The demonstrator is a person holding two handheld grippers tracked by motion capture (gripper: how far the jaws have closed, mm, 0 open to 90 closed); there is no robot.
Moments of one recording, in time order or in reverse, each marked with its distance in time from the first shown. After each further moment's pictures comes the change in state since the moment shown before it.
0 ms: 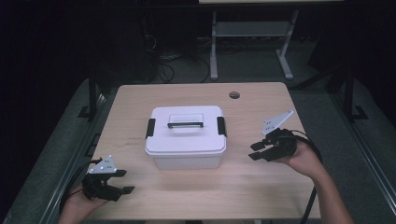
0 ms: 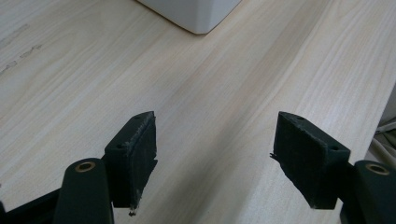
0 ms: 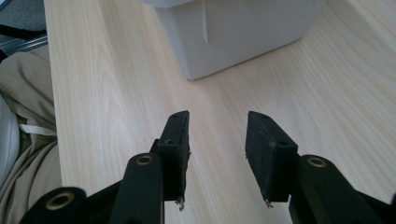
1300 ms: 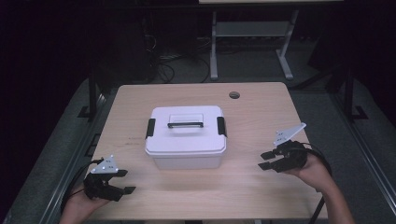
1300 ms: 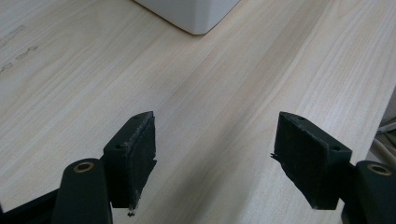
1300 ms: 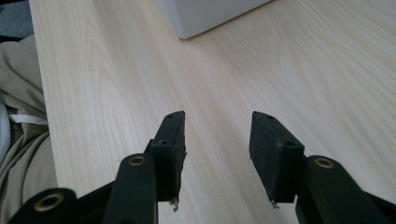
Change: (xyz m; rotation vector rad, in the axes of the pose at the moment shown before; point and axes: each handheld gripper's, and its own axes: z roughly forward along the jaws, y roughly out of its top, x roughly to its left) left arm -0.002 0.003 0.002 0.010 0.002 0.007; right arm 0.003 -0.049 0.001 -0.013 -0.023 0.081
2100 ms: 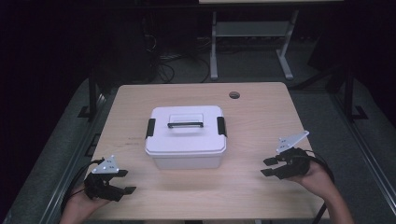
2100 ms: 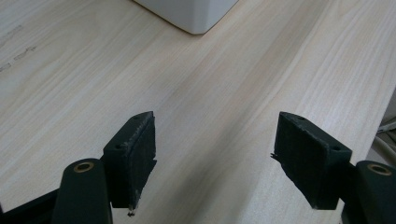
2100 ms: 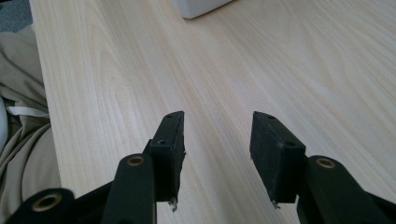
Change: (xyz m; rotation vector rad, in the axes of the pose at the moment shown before) left arm -0.001 0.001 0.001 0.002 0.003 0.000; right arm 0.007 -0.020 0.004 0.000 -0.002 0.010
